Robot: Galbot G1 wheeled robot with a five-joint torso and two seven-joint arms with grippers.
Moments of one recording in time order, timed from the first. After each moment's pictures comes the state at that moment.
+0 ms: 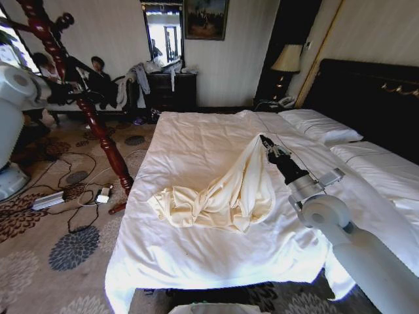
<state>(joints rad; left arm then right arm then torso) -0.37 -0.61 0.24 -1.09 -1.36 0.74 -0.32 -1.07 0.70 0.47 2.15 1.15 0.05 0.05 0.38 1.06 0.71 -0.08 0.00</state>
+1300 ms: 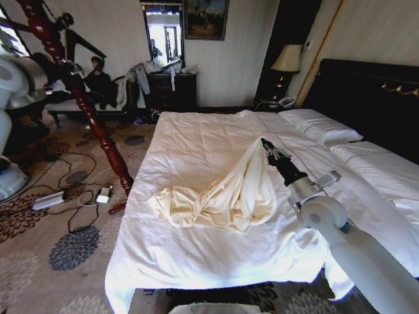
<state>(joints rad) -0.12 -0.45 -0.04 -1.57 -1.53 0.61 -0.36 -1.09 0.72 0.47 2.11 1.11 0.06 0.05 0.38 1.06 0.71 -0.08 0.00</state>
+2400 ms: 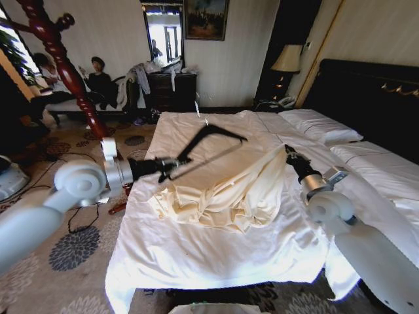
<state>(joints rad) 0.52 -0.42 -0.03 -2.13 -1.56 0.59 0.26 -1.03 0.67 0.50 1.91 1.09 -0.04 0.33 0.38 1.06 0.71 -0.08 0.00</state>
